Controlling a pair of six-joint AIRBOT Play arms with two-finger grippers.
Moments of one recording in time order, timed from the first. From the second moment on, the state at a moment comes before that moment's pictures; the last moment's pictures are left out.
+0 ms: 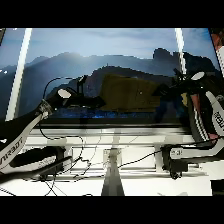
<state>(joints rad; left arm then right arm) -0.37 -1.35 0.66 0.46 -0.71 -1.03 -0.26 -1.53 0.94 -0.91 1.18 1.25</state>
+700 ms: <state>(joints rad) -0.33 -1.31 0.74 0.51 -0.71 -0.88 -0.15 -1.49 1.02 -0.54 1.24 0.96</state>
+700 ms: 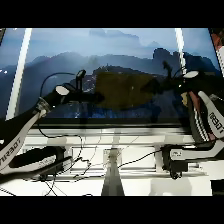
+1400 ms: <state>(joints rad) -0.02 -0.92 0.90 0.82 -0.74 -0.81 -0.80 -1.07 1.40 -1.35 1.47 1.61</state>
